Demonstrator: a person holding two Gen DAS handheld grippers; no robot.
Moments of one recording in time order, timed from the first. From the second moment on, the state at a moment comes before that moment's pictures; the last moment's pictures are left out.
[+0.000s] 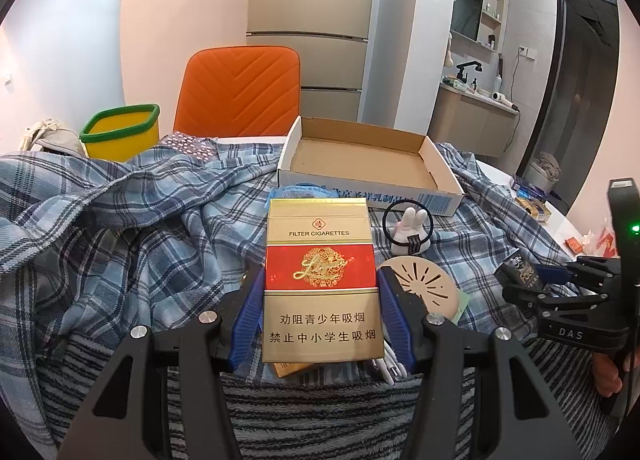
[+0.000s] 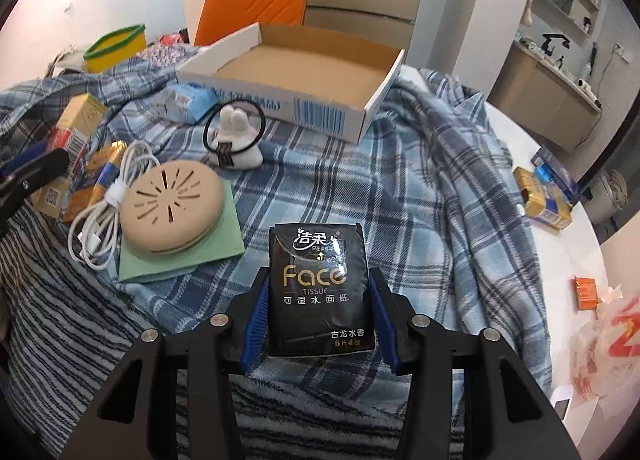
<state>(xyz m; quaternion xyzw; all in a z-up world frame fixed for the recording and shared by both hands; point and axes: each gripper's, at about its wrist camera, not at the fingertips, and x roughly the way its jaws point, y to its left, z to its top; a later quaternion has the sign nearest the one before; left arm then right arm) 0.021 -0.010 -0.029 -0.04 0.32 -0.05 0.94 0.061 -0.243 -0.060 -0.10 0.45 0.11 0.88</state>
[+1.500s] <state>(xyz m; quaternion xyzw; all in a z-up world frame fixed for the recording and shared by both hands) 0.028 -0.014 0.105 -0.01 0.17 -0.05 0.98 0.031 -0.180 0.100 -0.08 0.20 0.10 0.97</state>
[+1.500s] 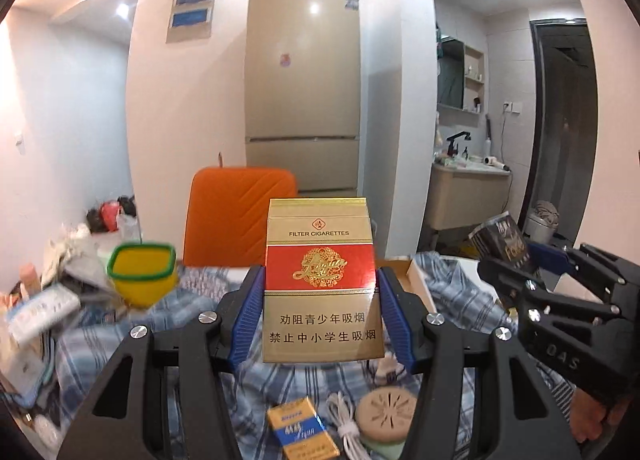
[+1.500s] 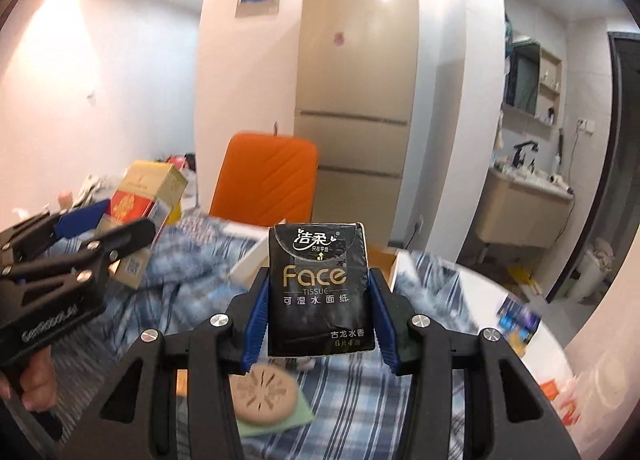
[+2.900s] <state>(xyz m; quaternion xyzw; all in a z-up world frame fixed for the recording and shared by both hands) 0.223 -0.033 0.032 -0.01 0.37 -0.07 0.92 0.214 -0.162 0.052 -0.06 0.31 0.03 0.95</state>
